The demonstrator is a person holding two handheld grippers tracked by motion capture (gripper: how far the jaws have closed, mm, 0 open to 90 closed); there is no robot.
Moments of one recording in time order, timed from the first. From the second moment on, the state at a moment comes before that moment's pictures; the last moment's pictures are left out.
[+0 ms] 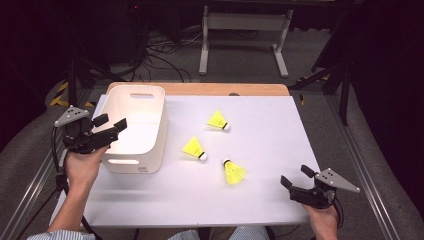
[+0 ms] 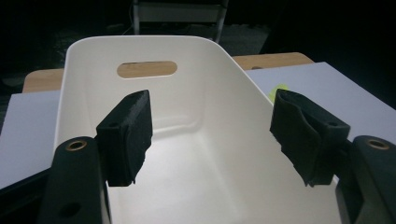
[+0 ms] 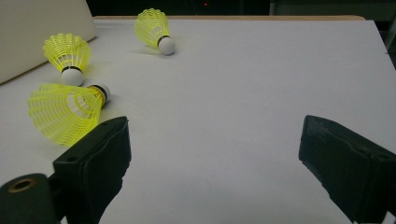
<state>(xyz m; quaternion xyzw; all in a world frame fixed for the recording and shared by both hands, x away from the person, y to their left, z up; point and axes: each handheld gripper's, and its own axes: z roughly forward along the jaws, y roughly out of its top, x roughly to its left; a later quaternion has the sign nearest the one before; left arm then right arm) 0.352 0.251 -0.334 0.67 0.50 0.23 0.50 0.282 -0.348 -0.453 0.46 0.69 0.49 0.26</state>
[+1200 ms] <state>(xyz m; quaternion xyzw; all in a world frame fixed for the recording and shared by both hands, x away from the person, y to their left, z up) 0.373 0.183 -0.332 0.70 0.46 0.19 0.51 0.282 -0.350 -0.453 0.46 0.69 0.50 0.26</state>
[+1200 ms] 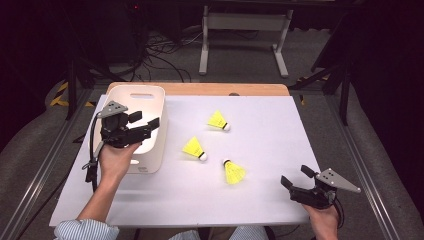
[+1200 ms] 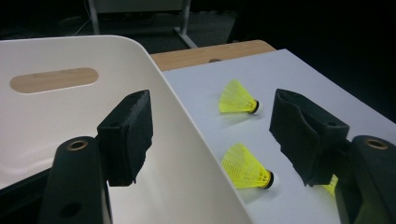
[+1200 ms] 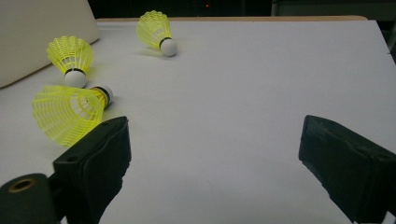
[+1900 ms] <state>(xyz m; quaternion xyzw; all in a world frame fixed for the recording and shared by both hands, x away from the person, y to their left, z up) 0.381 0.144 -0.333 0.73 0.43 0.17 0.50 0.281 -0.349 -0.453 0.46 0.69 0.50 0.26</state>
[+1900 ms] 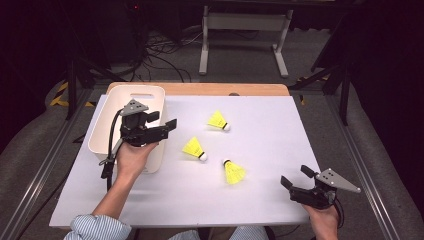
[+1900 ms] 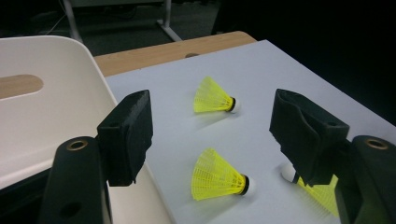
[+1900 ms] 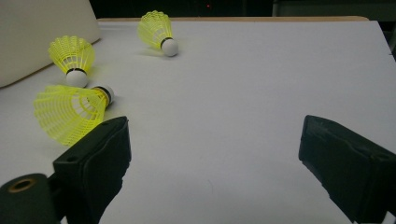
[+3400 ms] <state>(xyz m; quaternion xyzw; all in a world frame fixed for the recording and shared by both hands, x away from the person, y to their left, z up) 0.402 0.073 -0.352 0.81 0.45 0.13 0.36 0.281 -0.348 -0.453 0.46 0.69 0.50 0.26</state>
